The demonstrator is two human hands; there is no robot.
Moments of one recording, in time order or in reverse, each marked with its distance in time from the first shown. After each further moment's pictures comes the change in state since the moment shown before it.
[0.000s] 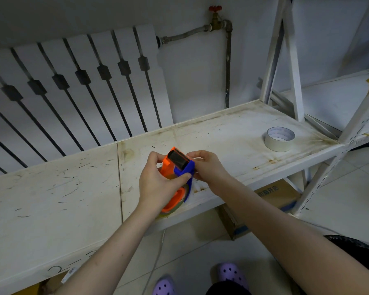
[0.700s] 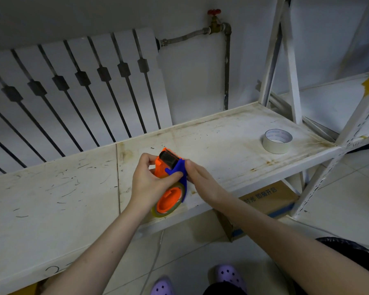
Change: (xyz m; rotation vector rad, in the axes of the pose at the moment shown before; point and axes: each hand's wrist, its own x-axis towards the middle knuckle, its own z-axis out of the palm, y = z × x) left_hand 0.004 0.003 -0.012 -0.123 -0.011 -0.050; right_hand -0.028 0.020 -0.001 -0.159 -0.395 -0.330
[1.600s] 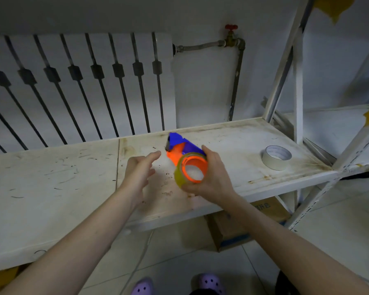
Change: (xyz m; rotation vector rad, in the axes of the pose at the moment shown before) left_hand 0.016 0.005 -0.017 -0.478 0.036 -0.536; right_hand 0.000 -0.009 -0.028 -0.642 0.328 -0.011
